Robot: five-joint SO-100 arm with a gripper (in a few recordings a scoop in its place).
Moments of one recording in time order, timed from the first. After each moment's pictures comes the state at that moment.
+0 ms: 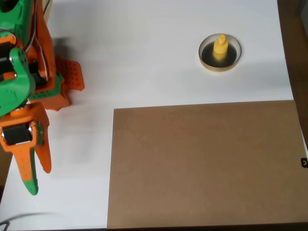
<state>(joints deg) 32.8 174.5 160.7 56.8 -1.8</state>
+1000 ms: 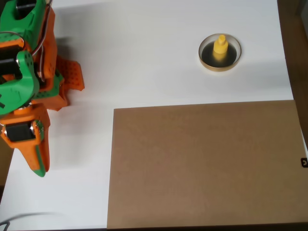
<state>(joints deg) 36.6 188.8 170.7 59.9 -3.2</state>
